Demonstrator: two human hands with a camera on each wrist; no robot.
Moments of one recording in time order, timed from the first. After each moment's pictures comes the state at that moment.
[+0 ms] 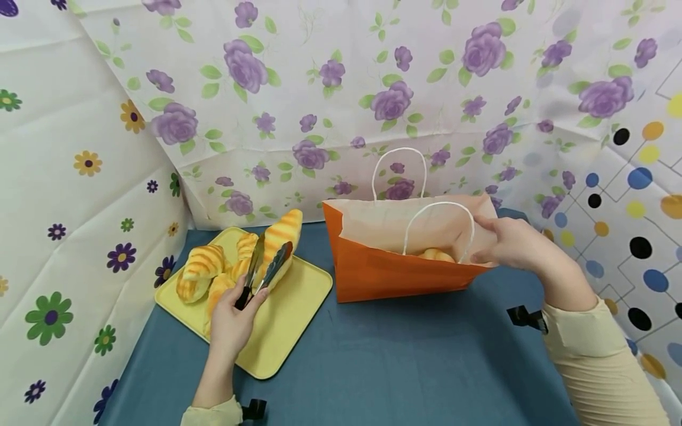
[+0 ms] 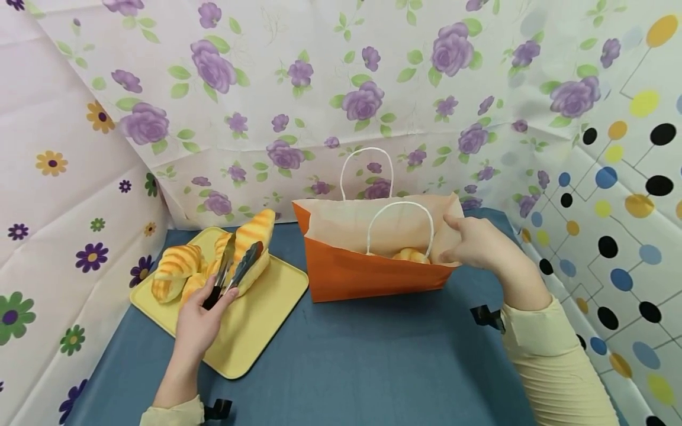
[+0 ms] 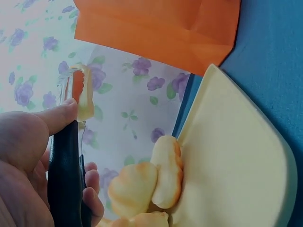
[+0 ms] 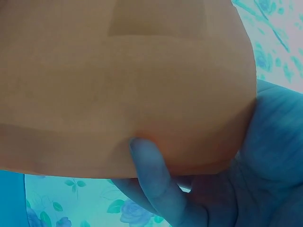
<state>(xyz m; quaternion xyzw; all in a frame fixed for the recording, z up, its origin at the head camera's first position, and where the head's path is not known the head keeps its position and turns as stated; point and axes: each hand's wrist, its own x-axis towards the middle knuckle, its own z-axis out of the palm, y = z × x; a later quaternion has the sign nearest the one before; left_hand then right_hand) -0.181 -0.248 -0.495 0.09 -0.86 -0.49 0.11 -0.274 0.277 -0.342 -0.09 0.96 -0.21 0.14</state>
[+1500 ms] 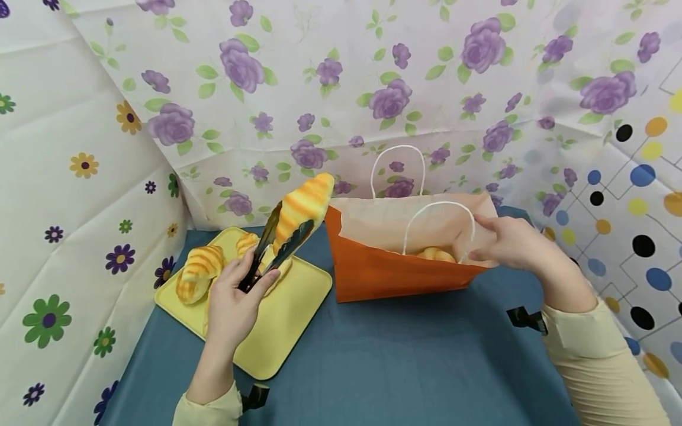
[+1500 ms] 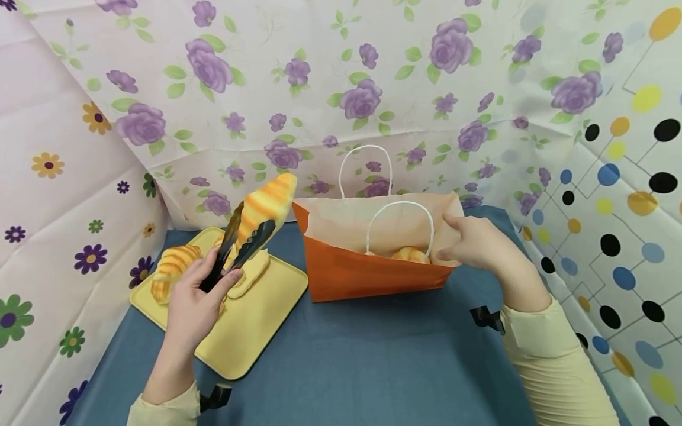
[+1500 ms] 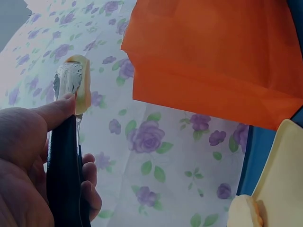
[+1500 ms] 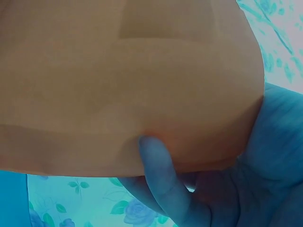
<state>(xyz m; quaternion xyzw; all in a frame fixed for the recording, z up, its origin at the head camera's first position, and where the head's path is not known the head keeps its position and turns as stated) -0.180 -0.213 -0.419 -0.05 -0.83 -0.50 0.23 -0.275 0.280 -0.345 -0.09 0.96 -0.22 0.13</state>
